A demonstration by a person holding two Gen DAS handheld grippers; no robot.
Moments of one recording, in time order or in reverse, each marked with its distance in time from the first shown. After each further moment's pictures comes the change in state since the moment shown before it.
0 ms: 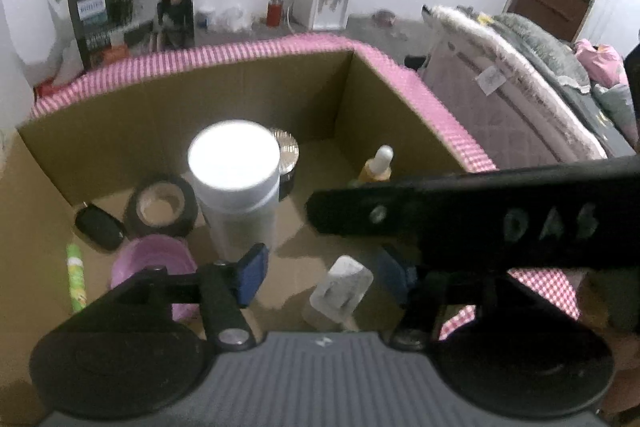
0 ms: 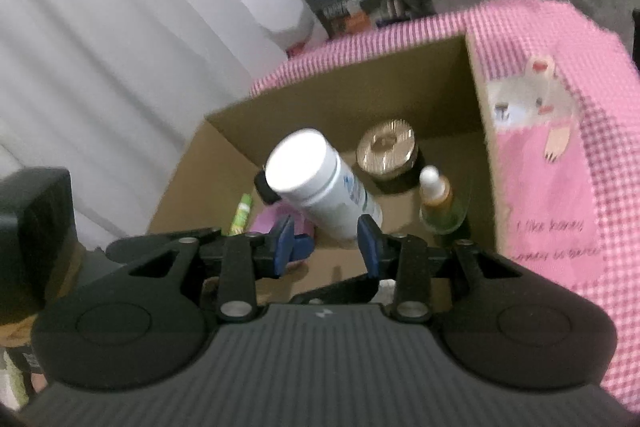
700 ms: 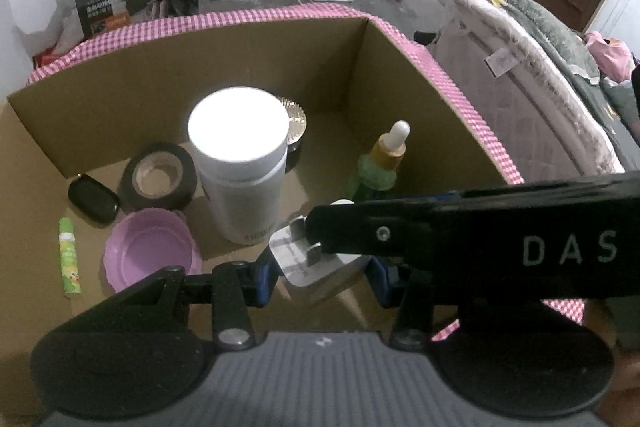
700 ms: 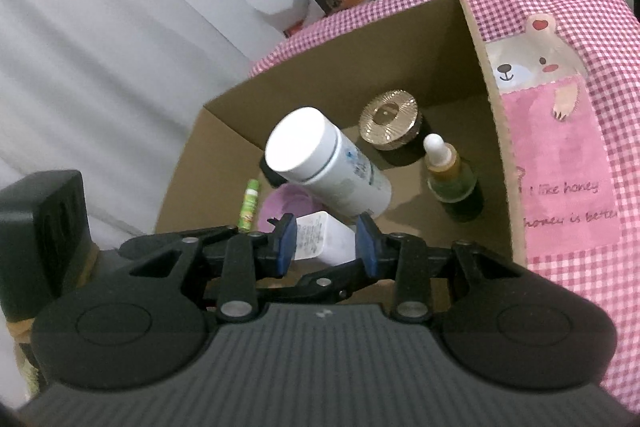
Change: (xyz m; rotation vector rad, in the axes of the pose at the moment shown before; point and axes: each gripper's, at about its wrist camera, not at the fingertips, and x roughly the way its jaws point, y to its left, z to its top) left arm 0.021 0.012 0.000 -0.048 0.119 -0.008; right arm 0.013 -0.003 -0.007 0.086 0.097 0.019
